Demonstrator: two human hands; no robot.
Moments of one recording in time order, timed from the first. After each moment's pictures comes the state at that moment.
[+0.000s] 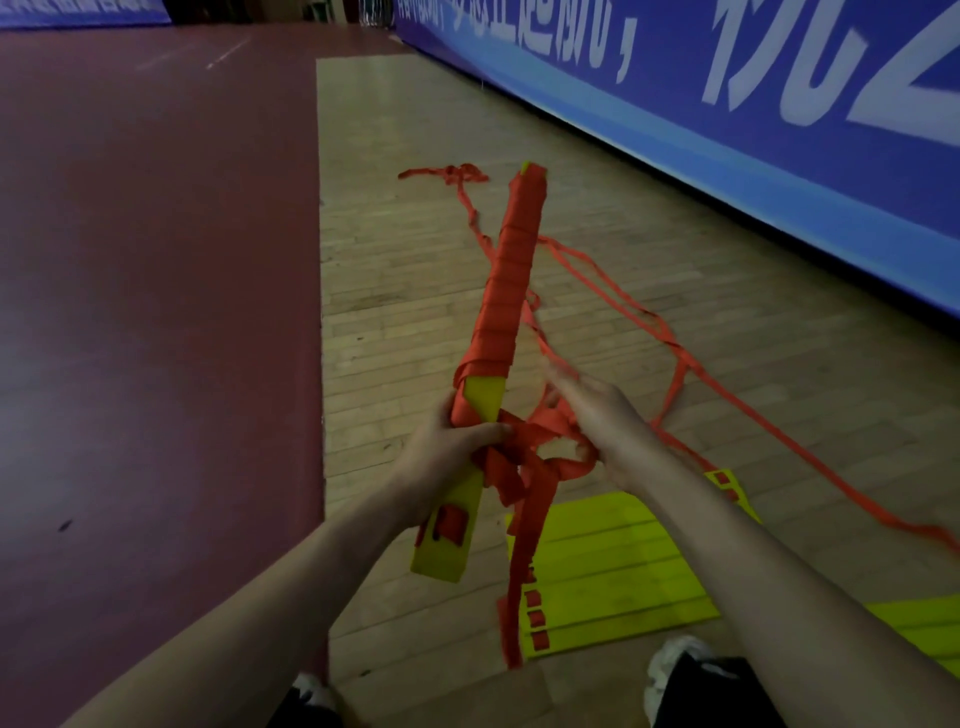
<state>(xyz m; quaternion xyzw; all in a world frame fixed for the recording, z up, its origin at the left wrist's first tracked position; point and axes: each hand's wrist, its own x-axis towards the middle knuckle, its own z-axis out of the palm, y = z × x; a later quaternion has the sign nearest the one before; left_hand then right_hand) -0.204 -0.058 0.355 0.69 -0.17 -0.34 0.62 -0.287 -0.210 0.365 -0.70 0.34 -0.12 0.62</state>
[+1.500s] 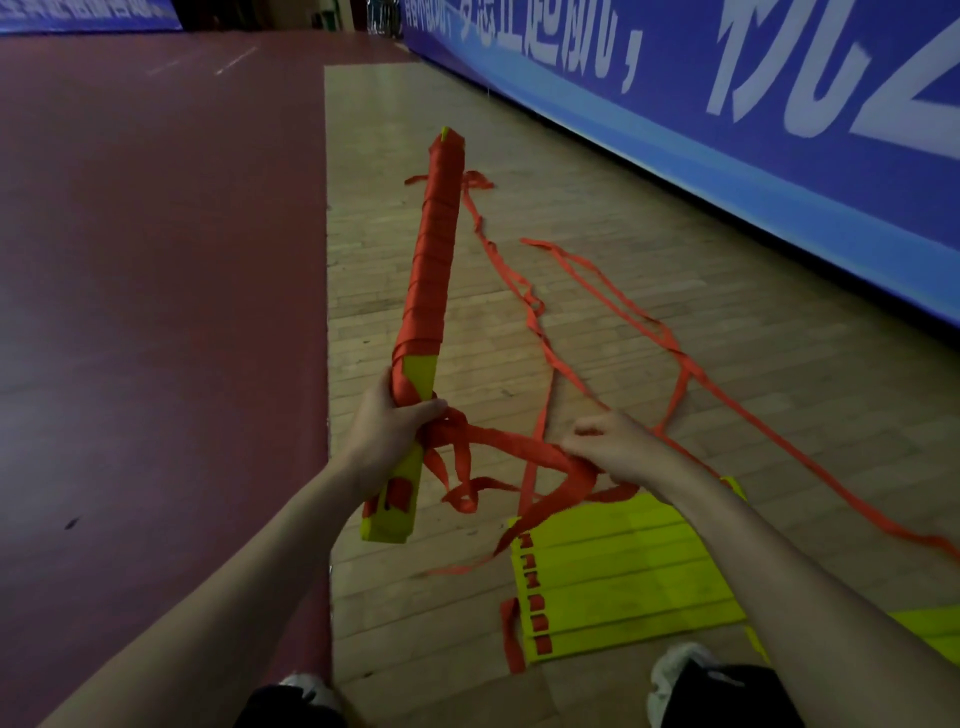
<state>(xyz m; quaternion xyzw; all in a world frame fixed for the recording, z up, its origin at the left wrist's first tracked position) -0.162 -0.025 0.362 0.76 -0.17 -0.21 0.60 -0.301 -0.229 0.347 -0.88 0.28 -0.01 0.39</state>
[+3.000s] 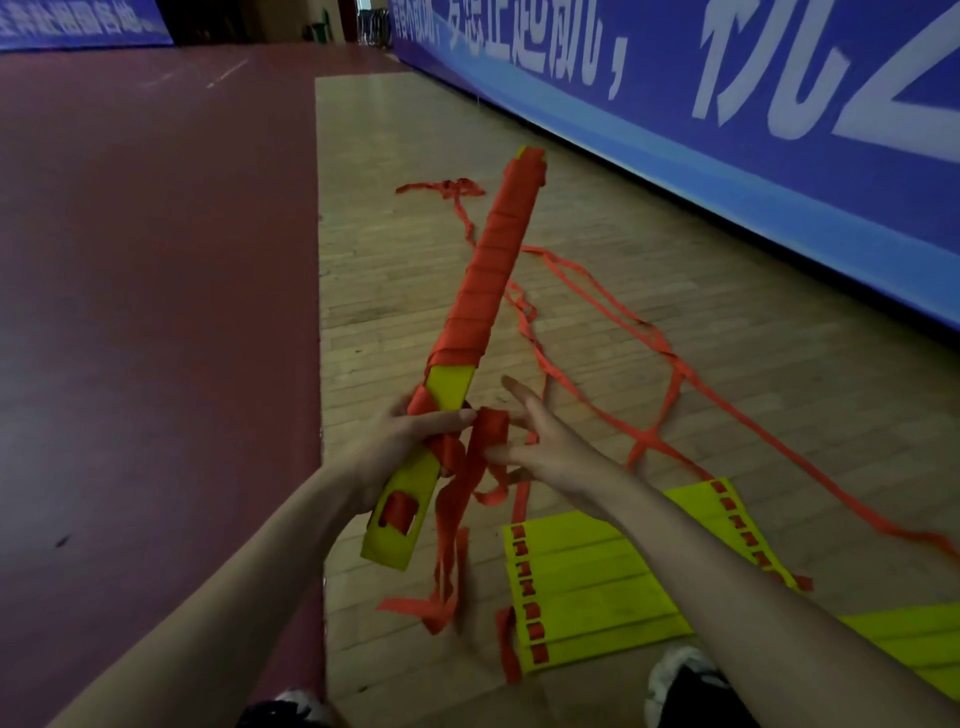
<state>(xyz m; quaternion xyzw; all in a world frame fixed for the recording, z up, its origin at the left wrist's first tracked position) -0.182 -0.035 0.382 0.62 -0.21 -0.39 0.64 -0.274 -0.194 0.332 -0.73 0.18 -0.03 0.66</state>
